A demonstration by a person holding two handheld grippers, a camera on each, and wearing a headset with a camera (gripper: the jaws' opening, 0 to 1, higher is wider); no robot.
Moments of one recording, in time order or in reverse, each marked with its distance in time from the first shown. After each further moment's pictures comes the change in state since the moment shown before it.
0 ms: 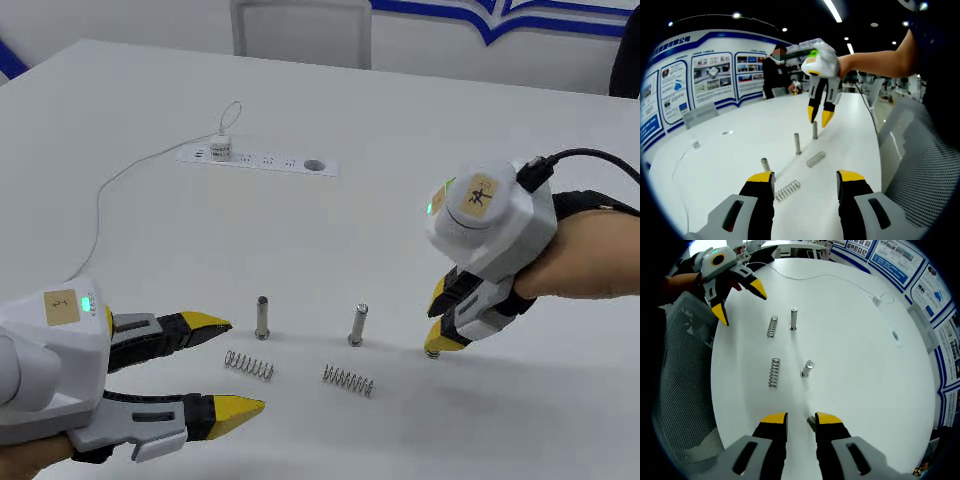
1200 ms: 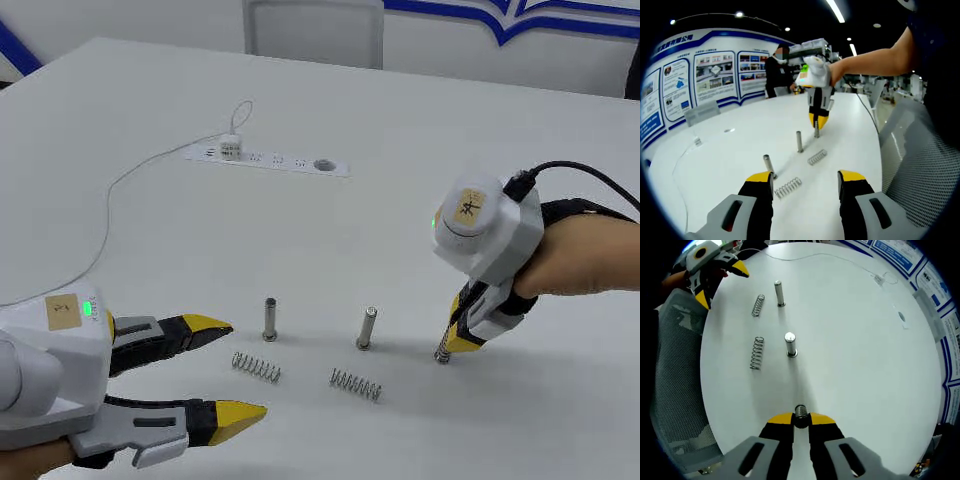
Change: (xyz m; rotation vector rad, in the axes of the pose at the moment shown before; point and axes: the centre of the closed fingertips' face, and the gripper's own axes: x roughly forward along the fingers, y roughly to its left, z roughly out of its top) left arm -0.003 0.003 -0.004 -0.017 0.000 0.016; right arm 0.026 -0.024 -0.035 0.033 0.132 0.054
